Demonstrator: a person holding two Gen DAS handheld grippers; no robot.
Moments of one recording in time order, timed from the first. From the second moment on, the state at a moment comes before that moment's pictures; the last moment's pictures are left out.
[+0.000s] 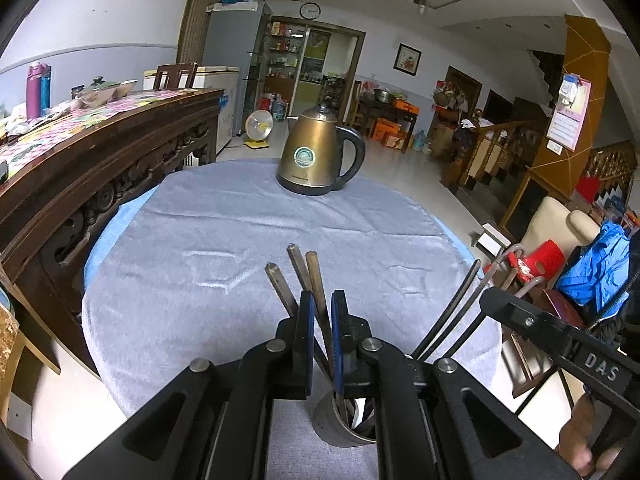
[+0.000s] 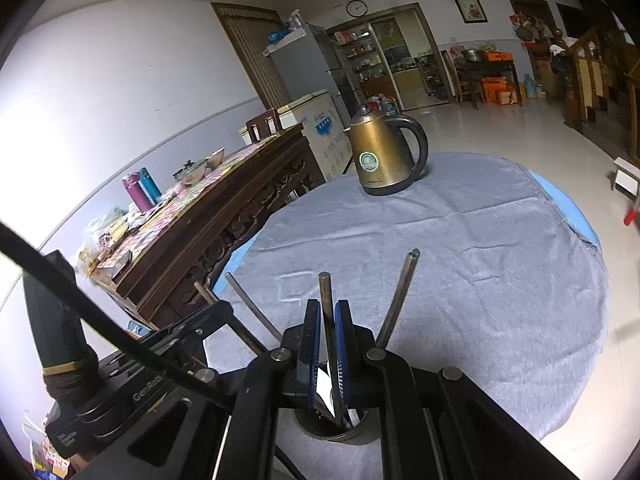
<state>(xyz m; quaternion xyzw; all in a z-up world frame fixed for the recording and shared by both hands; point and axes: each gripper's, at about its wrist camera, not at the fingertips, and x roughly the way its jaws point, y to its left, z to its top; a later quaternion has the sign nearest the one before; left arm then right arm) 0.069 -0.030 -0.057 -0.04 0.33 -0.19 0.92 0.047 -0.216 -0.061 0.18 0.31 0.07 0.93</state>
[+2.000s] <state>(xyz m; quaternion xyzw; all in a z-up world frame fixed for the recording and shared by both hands) 0.011 -0.039 -0.049 0.07 0.30 -0.10 0.94 0.004 -0.244 -0.079 0.24 0.33 0.04 0.91</state>
